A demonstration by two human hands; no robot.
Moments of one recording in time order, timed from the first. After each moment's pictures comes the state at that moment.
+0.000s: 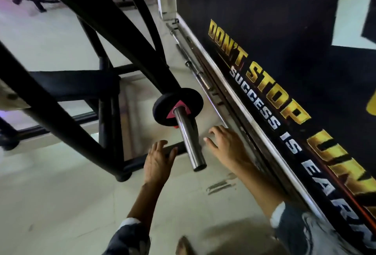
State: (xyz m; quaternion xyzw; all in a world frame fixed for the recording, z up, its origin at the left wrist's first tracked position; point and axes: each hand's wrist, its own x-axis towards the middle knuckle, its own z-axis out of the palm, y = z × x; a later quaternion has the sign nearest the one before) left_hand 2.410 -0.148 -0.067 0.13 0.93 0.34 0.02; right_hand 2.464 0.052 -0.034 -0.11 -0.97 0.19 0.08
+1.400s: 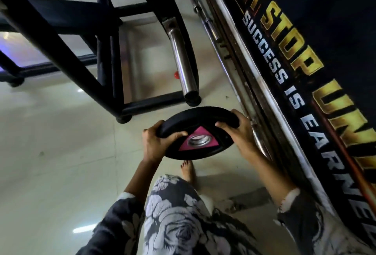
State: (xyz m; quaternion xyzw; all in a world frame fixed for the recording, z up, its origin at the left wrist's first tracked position) left_hand 2.547 -0.173 -0.140 0.12 0.83 0.55 0.02; right_hand 2.608 0.051 -0.131 -0.17 -0.76 0.62 0.11
